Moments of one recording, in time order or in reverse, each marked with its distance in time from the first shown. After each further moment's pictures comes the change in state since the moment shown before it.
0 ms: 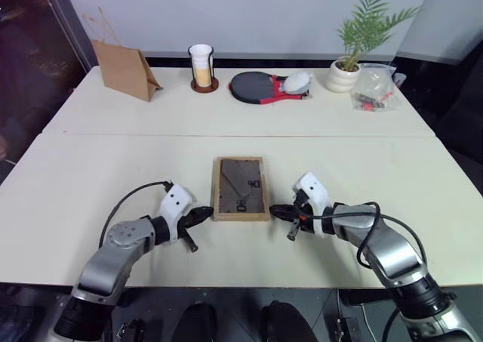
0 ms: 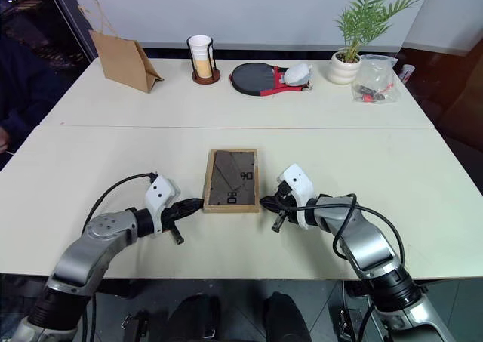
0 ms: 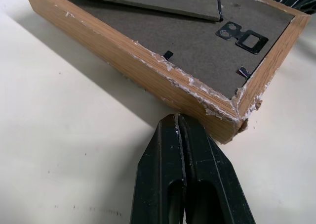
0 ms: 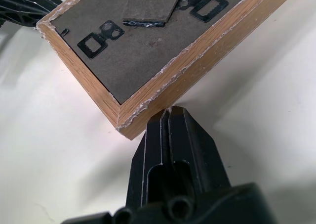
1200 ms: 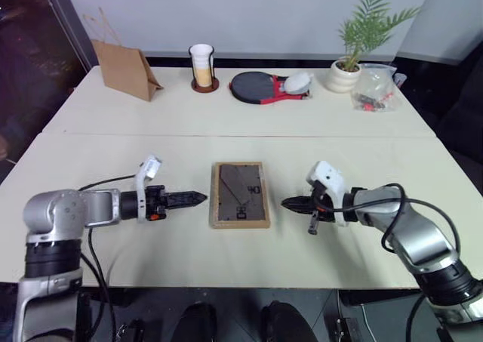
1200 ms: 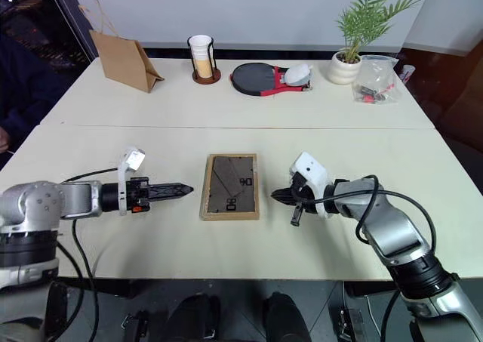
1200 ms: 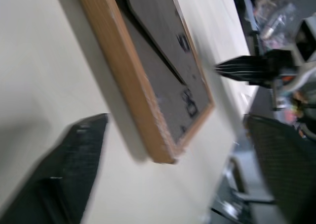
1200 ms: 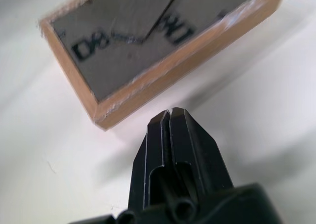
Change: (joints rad) left arm -0.430 0.045 0.359 0.298 -0.622 1.093 0.051; right arm -0.072 -0.167 0.006 0.029 0.013 -0.098 0.145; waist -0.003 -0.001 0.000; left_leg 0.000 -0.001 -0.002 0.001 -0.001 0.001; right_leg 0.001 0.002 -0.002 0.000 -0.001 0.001
